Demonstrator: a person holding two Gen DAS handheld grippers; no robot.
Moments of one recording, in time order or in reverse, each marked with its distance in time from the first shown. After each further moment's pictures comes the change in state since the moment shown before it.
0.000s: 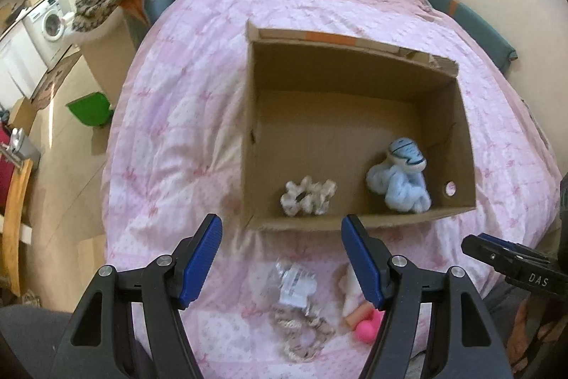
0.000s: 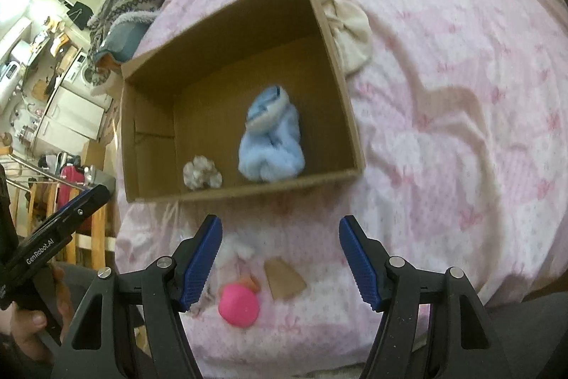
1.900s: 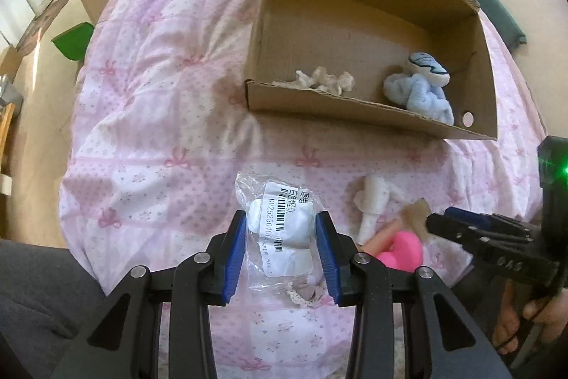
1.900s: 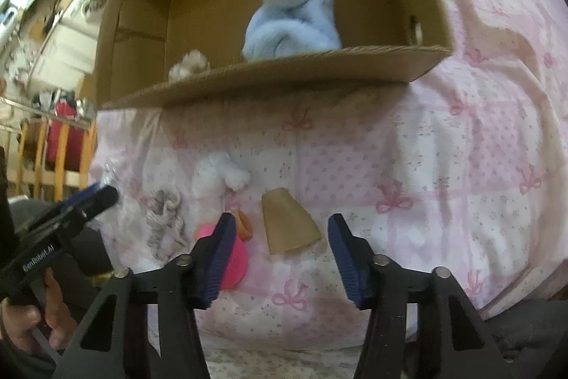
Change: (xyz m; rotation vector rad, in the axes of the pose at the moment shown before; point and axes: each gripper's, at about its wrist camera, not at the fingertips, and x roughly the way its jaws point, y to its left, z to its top) left arm 0.040 0.014 -0.069 -0.069 0.222 -0.085; right arm 0.073 0.024 -0.036 -0.146 0.241 -0.037
